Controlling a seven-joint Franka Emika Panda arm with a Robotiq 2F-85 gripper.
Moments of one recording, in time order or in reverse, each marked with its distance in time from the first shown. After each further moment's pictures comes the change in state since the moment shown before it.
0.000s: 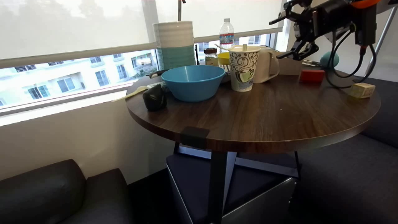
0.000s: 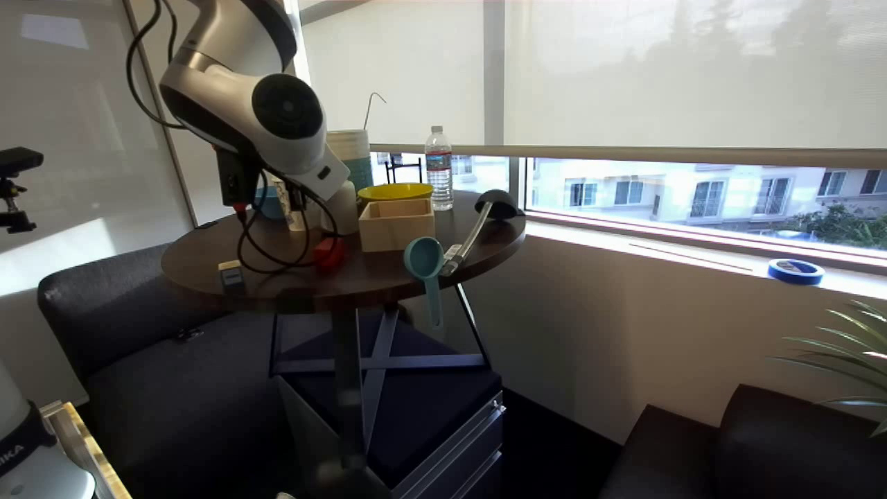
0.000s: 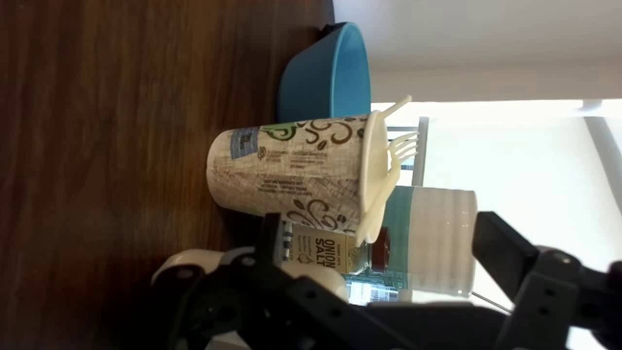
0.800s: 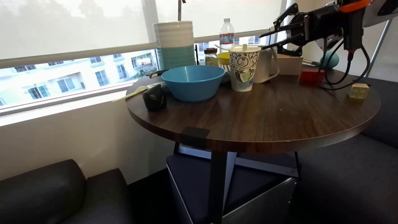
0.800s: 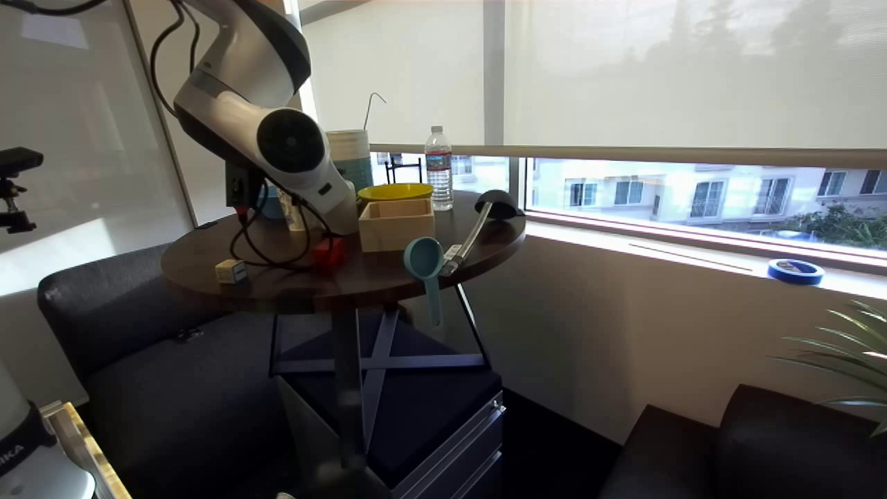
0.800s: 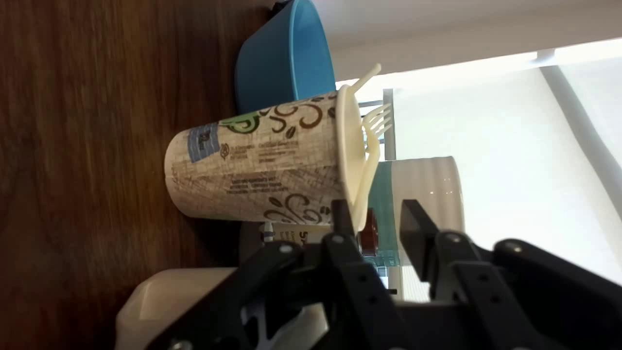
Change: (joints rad) arm 0.016 0.064 0.000 -0.001 0.177 -0.021 0.005
